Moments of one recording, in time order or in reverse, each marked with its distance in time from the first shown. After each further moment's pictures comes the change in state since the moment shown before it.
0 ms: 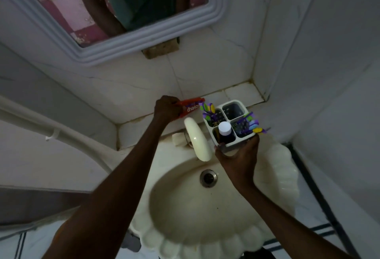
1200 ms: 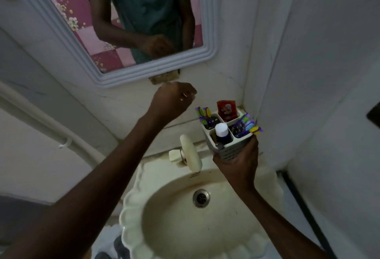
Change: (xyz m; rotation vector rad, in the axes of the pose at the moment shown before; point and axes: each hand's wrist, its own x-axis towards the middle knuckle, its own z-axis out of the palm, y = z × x) left_hand -0.078 0.106 -0.095 0.192 0.293 0.581; right_hand 0.031 -0.044 -0.044 -0.042 0.067 -0.176
